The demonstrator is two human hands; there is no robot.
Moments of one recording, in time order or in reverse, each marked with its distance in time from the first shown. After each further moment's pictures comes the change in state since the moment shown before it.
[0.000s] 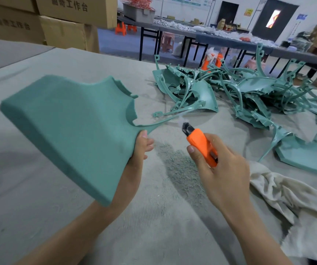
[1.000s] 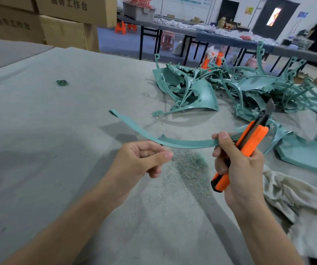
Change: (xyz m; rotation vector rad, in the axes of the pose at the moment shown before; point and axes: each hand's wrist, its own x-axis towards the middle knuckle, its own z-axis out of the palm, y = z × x) left_hand -0.004 -0.003 -0.027 -0.056 -0.527 -0.056; right_hand 0.011 0.001 -0.012 1.105 0.068 0.596
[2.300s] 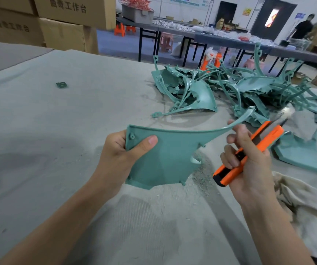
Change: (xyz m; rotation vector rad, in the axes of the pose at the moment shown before) left_hand -0.006 0.016 -0.009 -0.036 0.127 0.177; right_hand 0.015 -0.008 -0.013 0.251 -0.037 0.057
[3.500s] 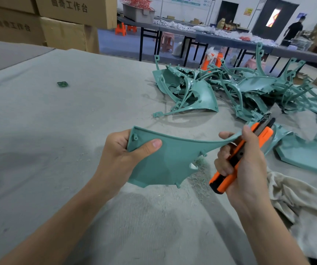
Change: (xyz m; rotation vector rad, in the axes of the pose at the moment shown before) left_hand -0.001 0.002 0.000 0.085 -0.014 0.084; right_hand -0.010 0.007 0.010 -0.111 0.046 0.071
